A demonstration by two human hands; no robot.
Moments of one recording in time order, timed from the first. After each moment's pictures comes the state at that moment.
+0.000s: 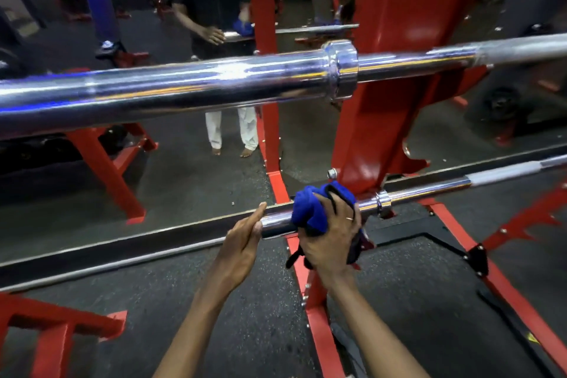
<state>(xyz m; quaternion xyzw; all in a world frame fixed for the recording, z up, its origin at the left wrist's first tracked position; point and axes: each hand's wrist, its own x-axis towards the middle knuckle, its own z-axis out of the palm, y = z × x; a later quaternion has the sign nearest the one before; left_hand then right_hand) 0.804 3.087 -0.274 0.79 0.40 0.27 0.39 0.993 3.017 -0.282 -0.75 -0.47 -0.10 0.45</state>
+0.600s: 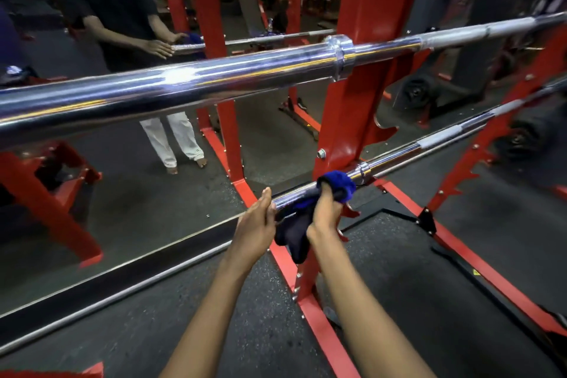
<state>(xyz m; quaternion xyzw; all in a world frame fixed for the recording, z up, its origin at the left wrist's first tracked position) 0.797 3.099 -0.261 0.85 0.34 0.22 0.35 0.939 3.046 -0.253 -0.57 0.13 0.19 0.79</state>
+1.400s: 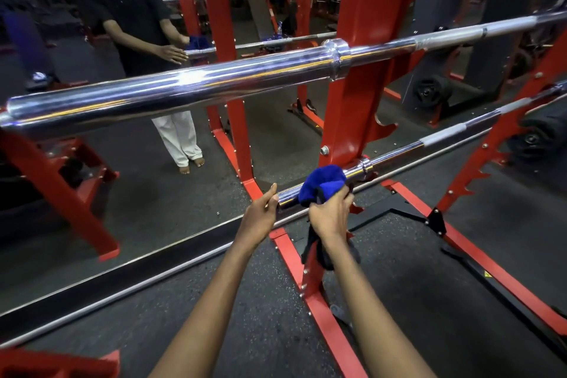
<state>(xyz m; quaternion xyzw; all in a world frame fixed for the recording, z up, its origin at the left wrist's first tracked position) 0.796 3.105 -0.260 0.79 0.37 0.23 0.43 0.923 3.007 -0.252 -0.83 -0.16 0.11 0.52</state>
